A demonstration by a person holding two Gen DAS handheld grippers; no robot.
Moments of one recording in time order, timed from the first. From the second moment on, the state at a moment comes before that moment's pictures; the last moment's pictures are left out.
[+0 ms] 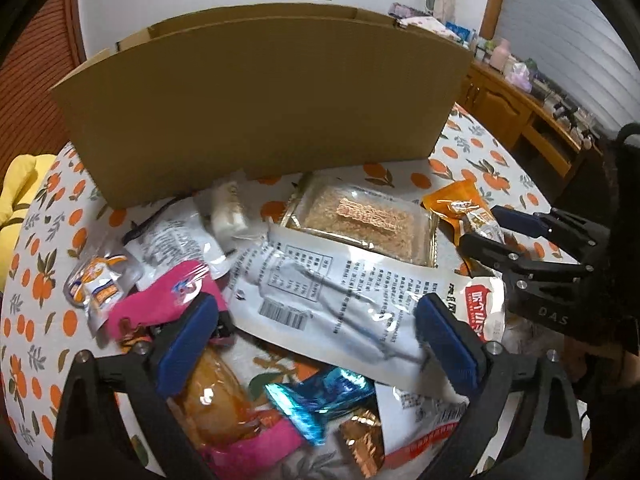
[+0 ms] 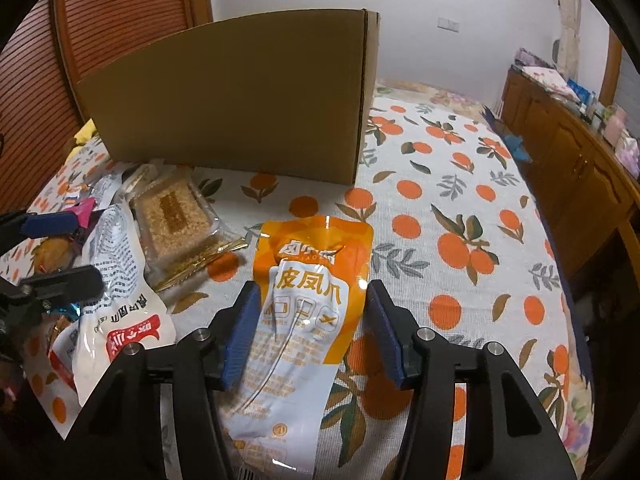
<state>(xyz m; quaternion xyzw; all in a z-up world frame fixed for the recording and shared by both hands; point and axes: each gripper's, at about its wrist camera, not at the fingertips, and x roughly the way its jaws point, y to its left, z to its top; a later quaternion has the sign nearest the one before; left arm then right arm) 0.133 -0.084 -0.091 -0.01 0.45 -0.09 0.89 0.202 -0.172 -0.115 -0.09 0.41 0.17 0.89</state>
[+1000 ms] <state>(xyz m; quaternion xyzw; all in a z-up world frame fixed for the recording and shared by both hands) 0.155 -0.069 -0.081 -0.08 0.46 -0.14 0.88 0.201 -0.173 -0.115 -0.09 0.41 0.17 0.89</state>
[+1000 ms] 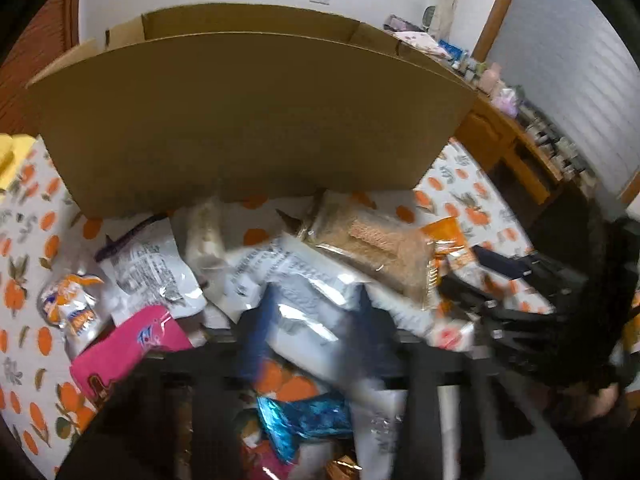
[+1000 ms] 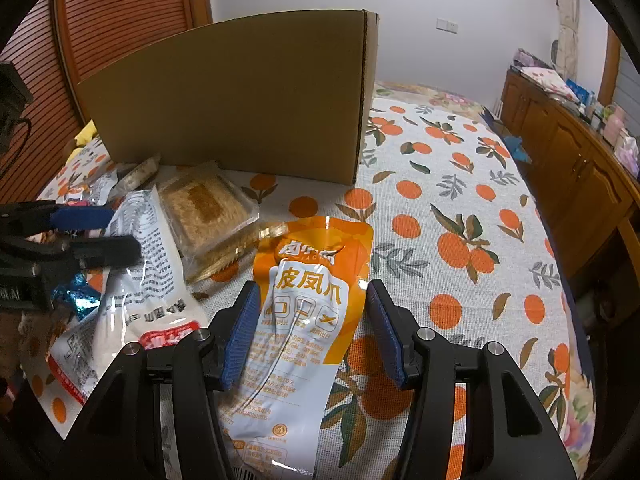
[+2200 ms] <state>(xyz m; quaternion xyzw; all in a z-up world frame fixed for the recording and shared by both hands) 0.166 -0.080 -0.090 -0.12 0.49 -0.11 0.86 0.200 -0.173 -0.115 -0.09 0.41 0.17 0.89</state>
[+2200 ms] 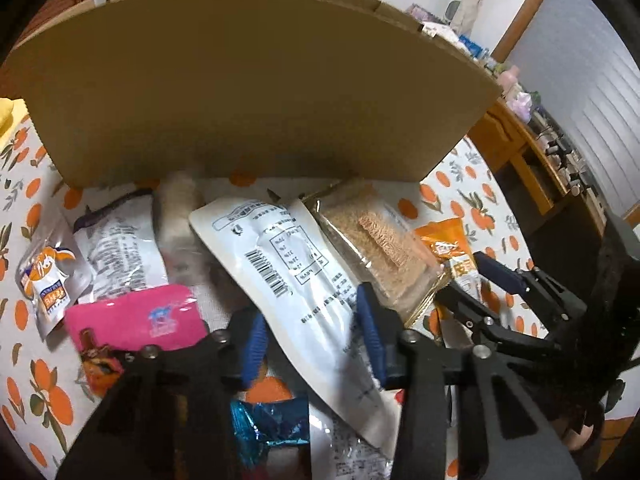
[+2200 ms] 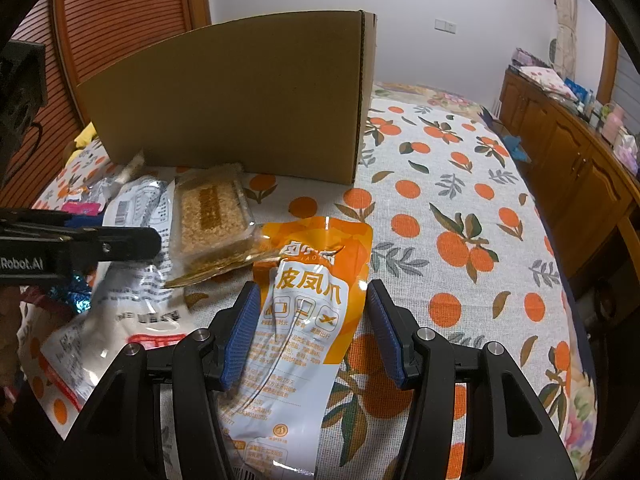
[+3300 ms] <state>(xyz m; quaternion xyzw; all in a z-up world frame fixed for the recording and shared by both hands) 0.150 -0.061 -0.030 -0.11 0.38 -0.16 0.90 0.199 -0.172 -0.106 -0.08 0.42 0.20 0.88</state>
